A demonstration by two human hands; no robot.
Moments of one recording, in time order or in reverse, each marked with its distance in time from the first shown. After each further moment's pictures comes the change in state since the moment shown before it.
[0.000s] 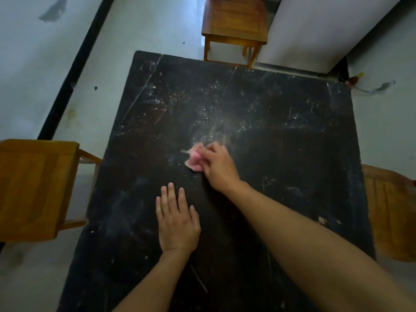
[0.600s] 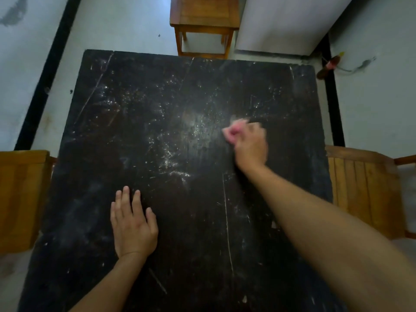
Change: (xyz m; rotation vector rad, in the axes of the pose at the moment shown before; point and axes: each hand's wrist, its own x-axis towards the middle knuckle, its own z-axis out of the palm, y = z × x) left_hand -0.002 0.001 0.003 -0.029 0.065 -0.059; right_hand -0.010 0.122 -0.102 -0.149 0.366 0.394
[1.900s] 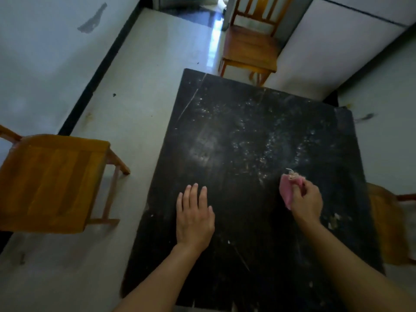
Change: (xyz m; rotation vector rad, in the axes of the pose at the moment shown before) left_hand -0.007 -0.115 -0.066 -0.144 -0.039 0.222; right_hand -0.157 -0.082 0.013 0.060 0.115 0.270
